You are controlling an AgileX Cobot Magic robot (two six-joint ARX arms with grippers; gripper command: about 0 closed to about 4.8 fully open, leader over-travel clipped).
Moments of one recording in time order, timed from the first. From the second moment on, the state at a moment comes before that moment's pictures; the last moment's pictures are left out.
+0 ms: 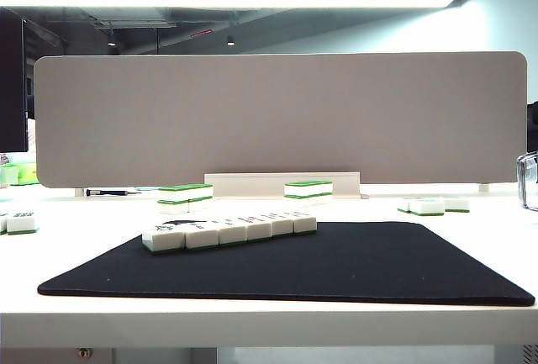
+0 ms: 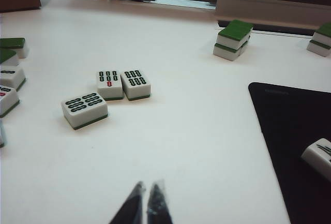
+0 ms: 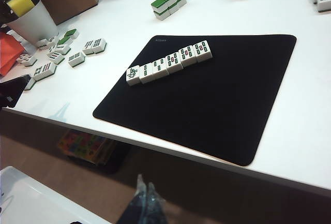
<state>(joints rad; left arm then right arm) 0.05 0.00 0.01 -0.17 0.06 -0.06 0.01 0.01 0.79 -1.17 -0.57 0.18</state>
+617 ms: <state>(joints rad) 0.05 0.00 0.01 -0.17 0.06 -0.06 0.01 0.01 0.77 -0.98 -0.55 0.16</state>
